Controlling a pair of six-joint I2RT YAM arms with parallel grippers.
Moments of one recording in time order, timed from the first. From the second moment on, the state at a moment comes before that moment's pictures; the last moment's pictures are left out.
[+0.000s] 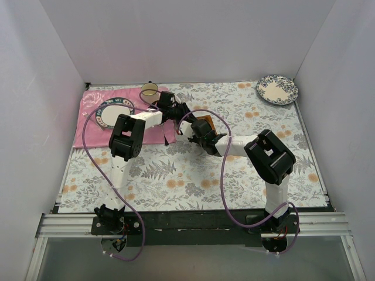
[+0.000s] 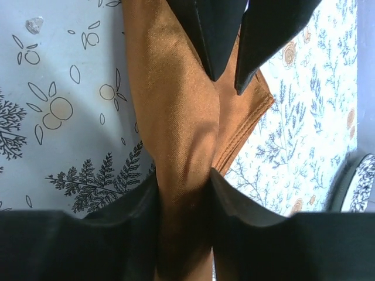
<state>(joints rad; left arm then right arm) -0.37 2.40 1.72 -0.04 0.70 -0.91 0.76 1.94 1.09 0.13 0.35 -0.66</state>
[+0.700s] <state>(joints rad) -0.29 2.49 2.11 -0.31 0.64 -0.87 0.72 1.94 1.16 -0.01 0.19 -0.44</state>
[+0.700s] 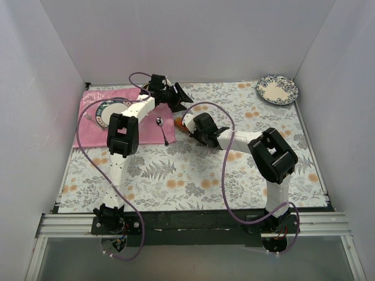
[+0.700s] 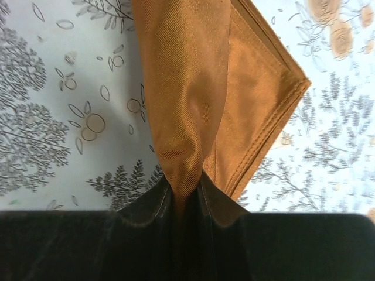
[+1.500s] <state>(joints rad) -0.37 1.94 1.51 -0.46 0.38 -0.87 0.41 2.05 1.29 -0.09 -0.60 0.12</state>
